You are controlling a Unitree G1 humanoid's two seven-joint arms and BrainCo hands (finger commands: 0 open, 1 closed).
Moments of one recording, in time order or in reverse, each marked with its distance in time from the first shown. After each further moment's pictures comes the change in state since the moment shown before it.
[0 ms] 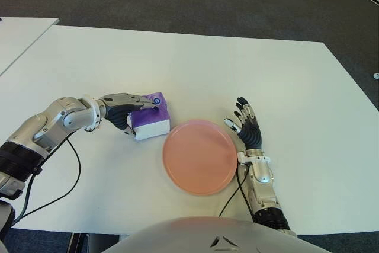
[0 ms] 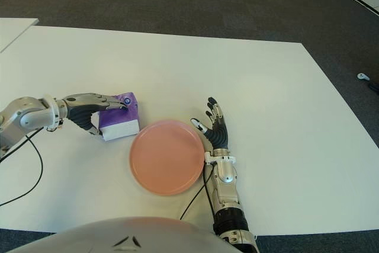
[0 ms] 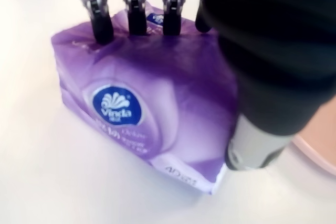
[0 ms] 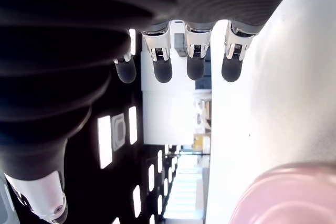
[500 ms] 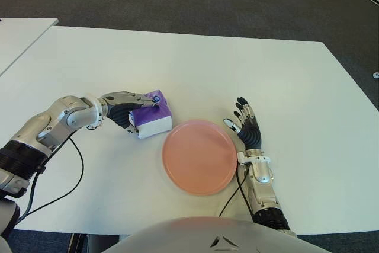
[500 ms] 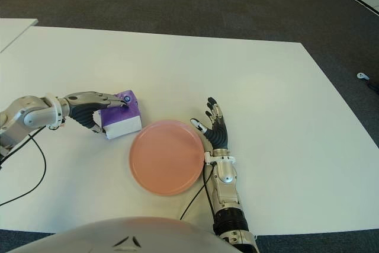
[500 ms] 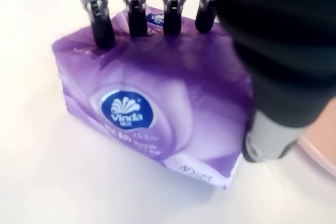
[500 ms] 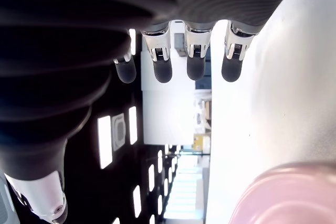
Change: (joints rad) left arm -0.013 -0.021 0.006 0.011 0.031 0.023 0.000; right arm 0.000 -0.006 0.000 0.000 0.000 0.000 -0.002
